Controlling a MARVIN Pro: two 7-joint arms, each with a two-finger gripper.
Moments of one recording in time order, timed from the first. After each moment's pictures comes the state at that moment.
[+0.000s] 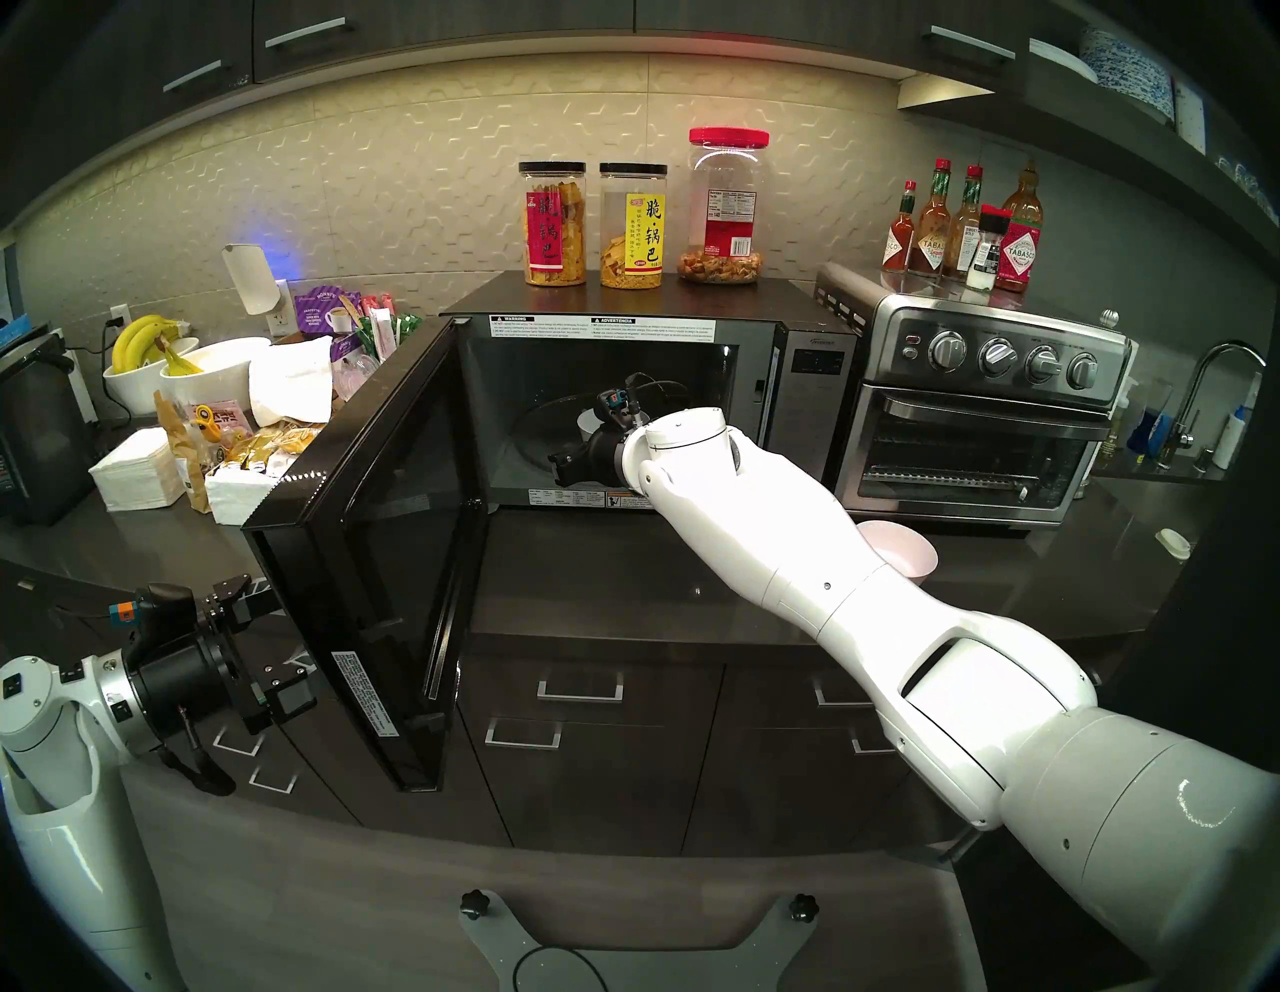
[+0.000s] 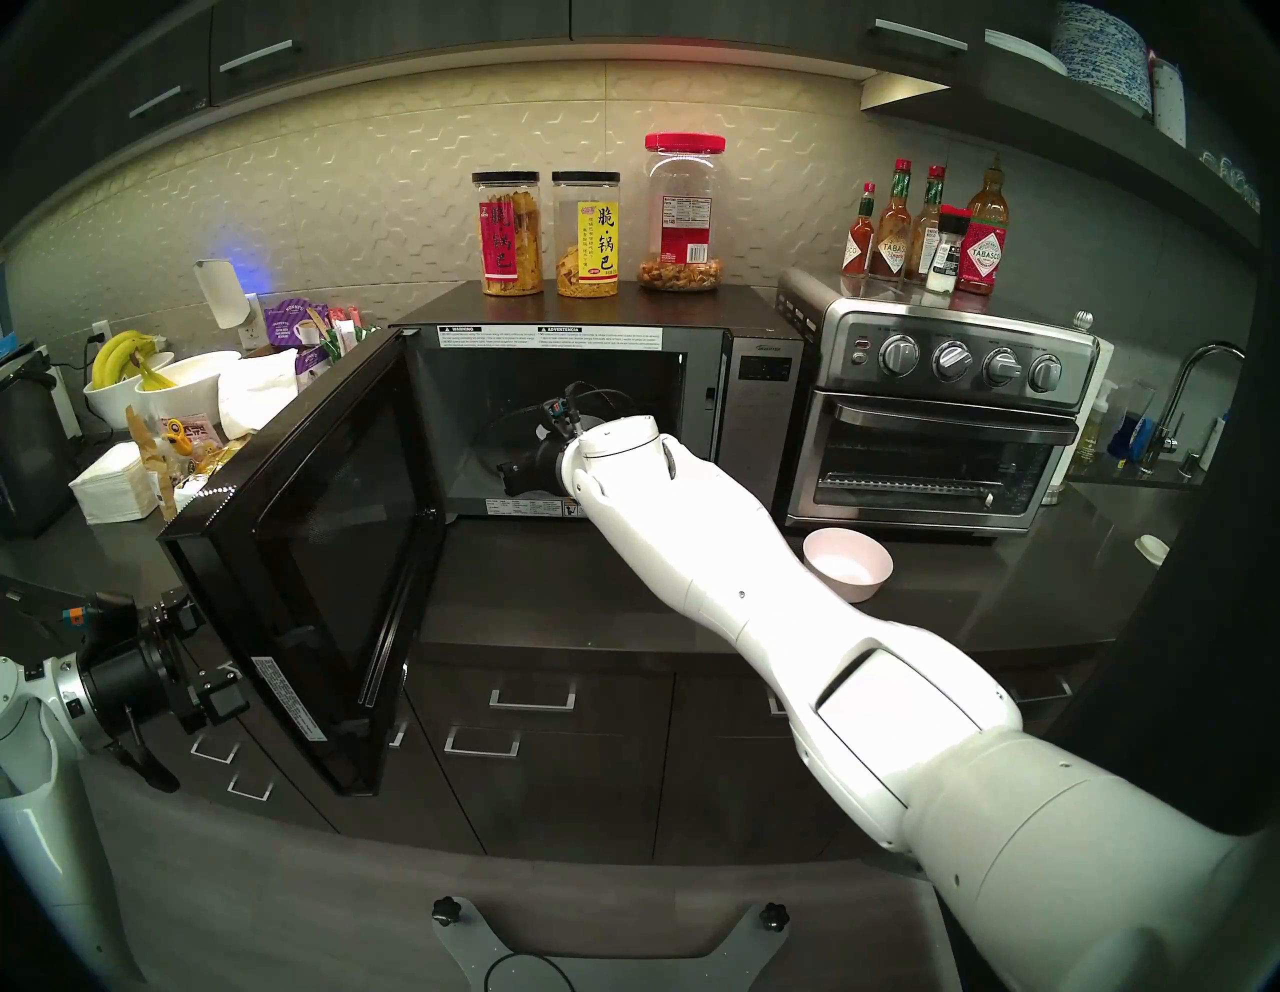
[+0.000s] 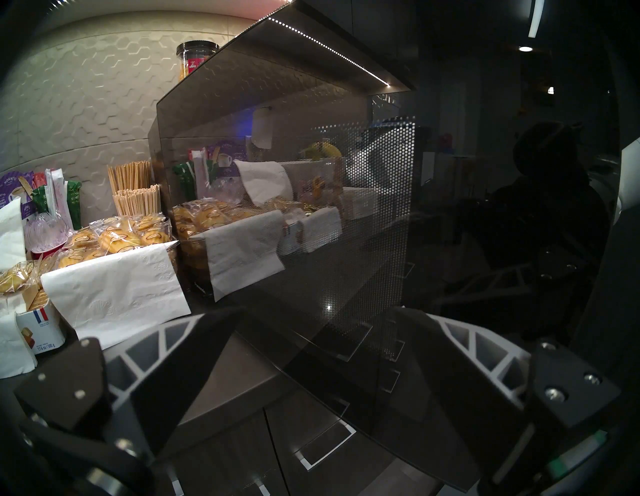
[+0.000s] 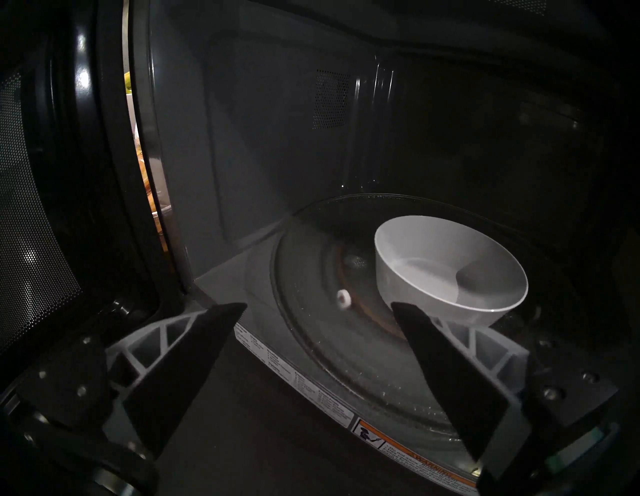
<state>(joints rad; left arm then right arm) 1.87 -1.40 -2.41 -2.13 -0.20 0.44 -1.40 -0.62 -1.51 0.77 -1.02 0.57 0.52 0.01</state>
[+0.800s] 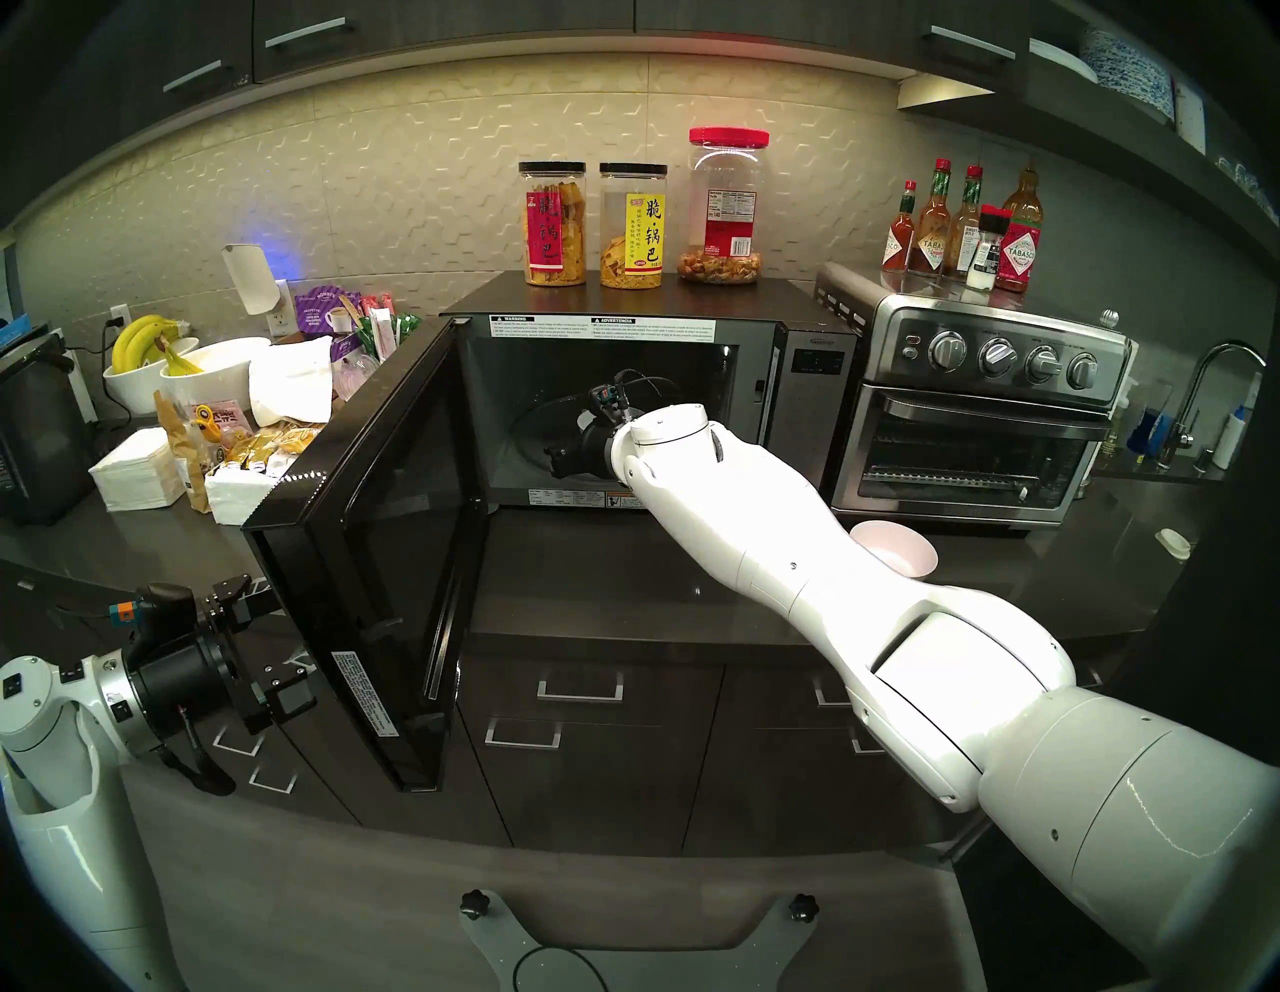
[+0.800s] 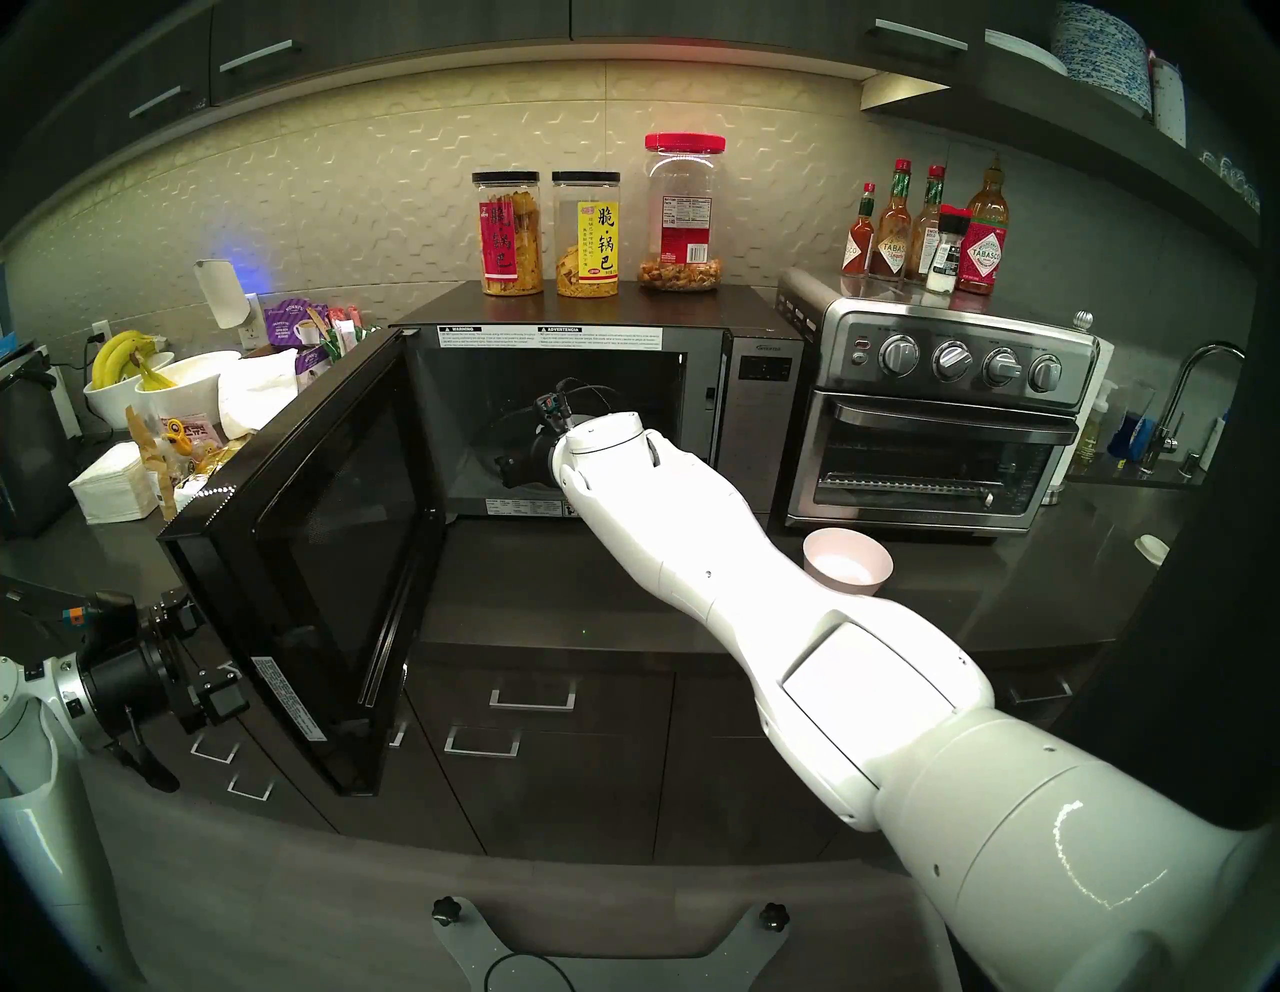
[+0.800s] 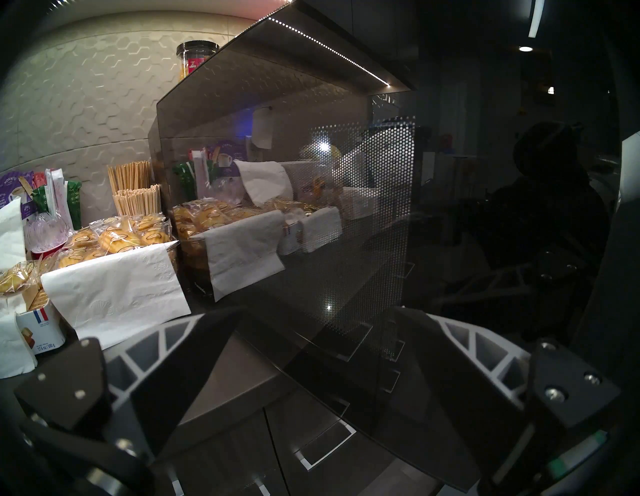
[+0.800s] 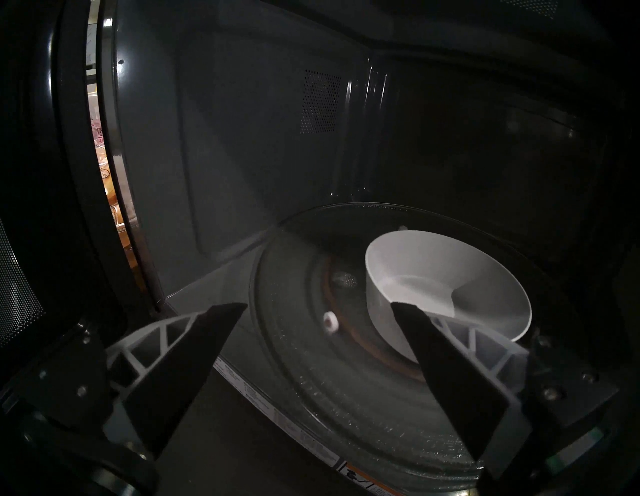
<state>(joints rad) 1.87 -1.40 -2.41 -2.13 -0.20 0.44 -1.40 -0.55 -1.59 0.77 -0.84 0.51 0.44 0.03</state>
